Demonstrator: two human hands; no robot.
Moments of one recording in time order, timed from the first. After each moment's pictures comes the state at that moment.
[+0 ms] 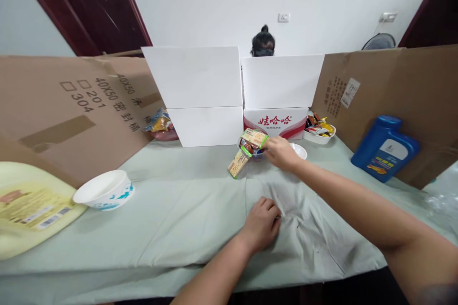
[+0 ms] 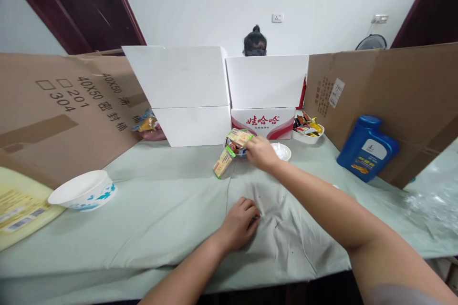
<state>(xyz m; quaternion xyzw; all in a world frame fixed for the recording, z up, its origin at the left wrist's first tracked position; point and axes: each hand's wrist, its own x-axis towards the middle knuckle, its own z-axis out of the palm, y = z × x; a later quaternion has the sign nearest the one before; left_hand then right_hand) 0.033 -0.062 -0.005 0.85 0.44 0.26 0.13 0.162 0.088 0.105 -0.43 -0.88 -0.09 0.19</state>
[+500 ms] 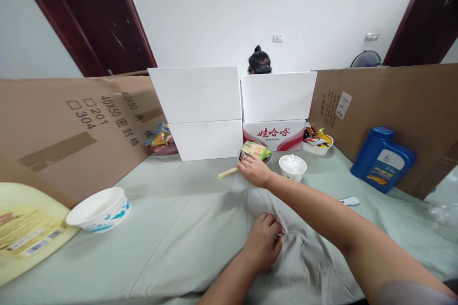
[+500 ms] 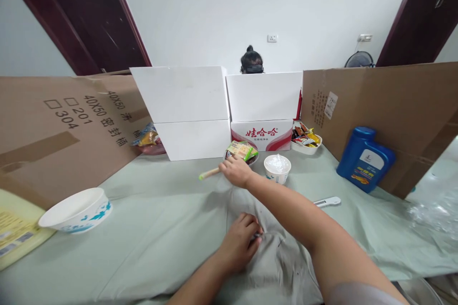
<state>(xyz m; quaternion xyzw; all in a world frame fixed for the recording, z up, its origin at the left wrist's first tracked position) 0.030 -0.057 -0.017 0.83 0.45 0.27 0.17 0.087 0.102 0.090 -0.31 -0.93 -0.17 0.13</state>
